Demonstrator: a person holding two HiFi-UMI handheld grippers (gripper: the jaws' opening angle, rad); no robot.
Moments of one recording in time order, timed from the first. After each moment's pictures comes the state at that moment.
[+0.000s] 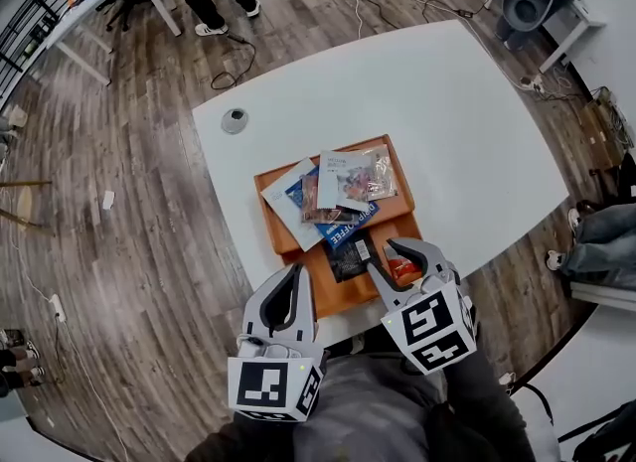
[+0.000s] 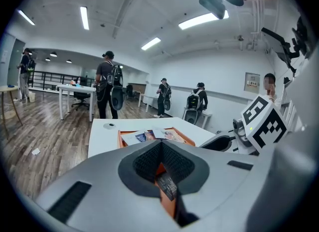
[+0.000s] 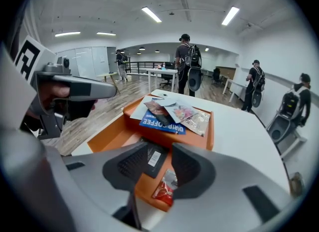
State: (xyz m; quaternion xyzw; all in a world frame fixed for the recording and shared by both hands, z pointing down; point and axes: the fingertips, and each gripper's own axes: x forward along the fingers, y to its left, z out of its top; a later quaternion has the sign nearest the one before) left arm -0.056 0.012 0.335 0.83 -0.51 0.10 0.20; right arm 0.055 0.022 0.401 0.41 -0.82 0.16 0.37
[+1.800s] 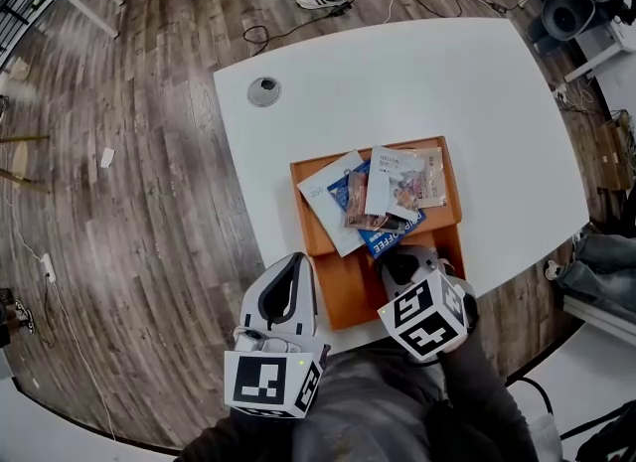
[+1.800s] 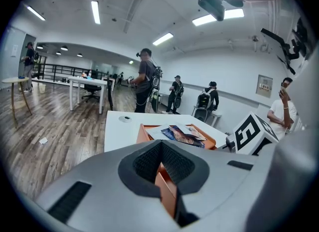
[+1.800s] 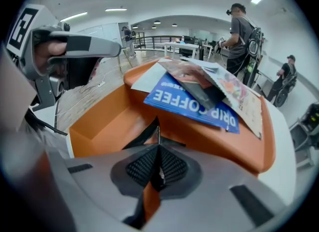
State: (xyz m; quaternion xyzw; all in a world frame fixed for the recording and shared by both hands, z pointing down) left arm -0.109 -0.018 0.368 0.80 -0.54 0.11 0.24; right arm 0.013 0.014 0.483 0.30 -0.79 0.19 0.50
